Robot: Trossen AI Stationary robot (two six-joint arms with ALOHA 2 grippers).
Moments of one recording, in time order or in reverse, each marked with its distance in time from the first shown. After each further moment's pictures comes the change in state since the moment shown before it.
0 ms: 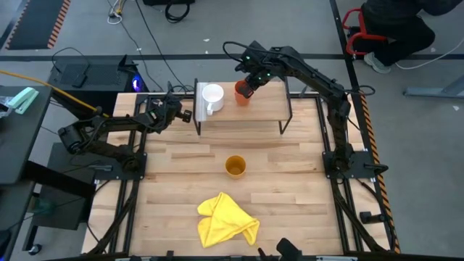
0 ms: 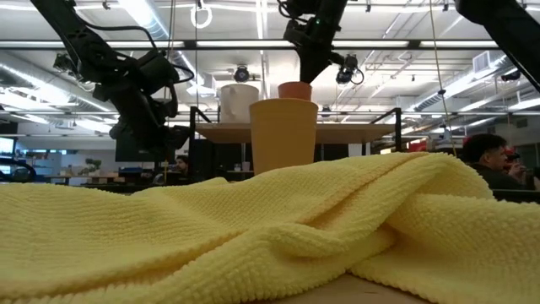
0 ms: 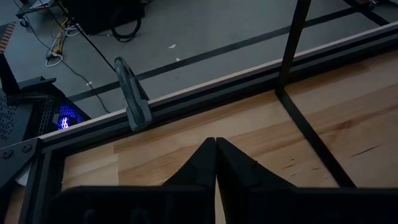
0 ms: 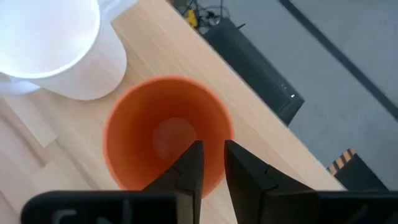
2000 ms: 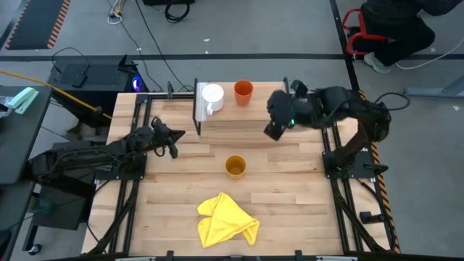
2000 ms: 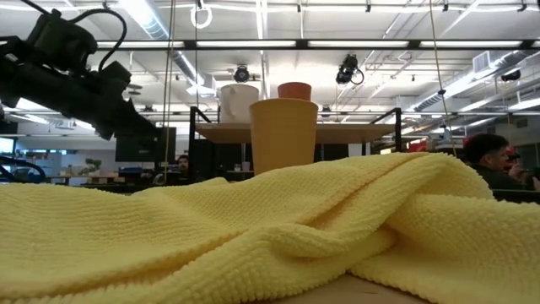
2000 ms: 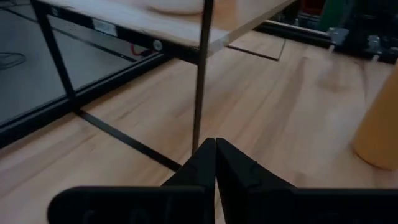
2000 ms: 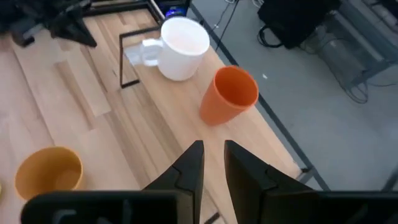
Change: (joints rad) left arm -0.309 -0.783 -0.461 0.120 0.425 0.158; right arm 0.625 -0.369 -0.143 -0.151 0.539 0.187
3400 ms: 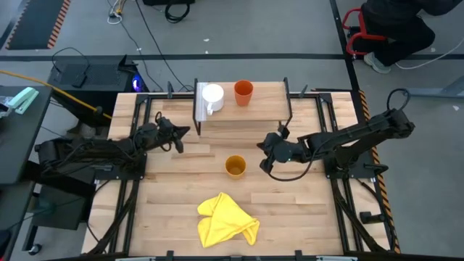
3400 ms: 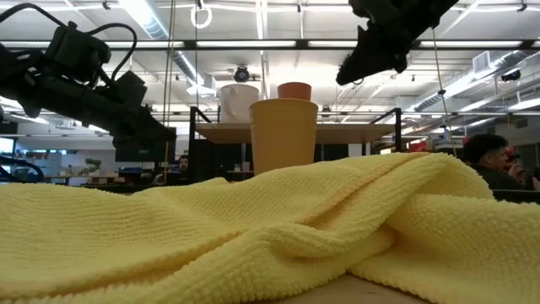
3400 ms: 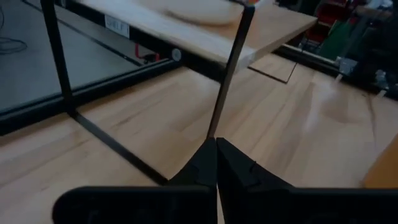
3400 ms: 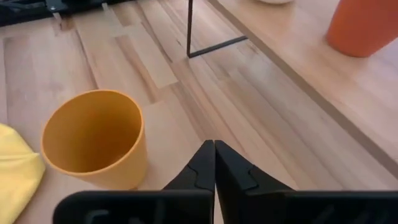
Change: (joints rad) left arm 0.071 0.382 -0.012 0.440 0.041 -0.097; right arm 0.092 -0.342 -1.268 1.136 -0.084 0.074
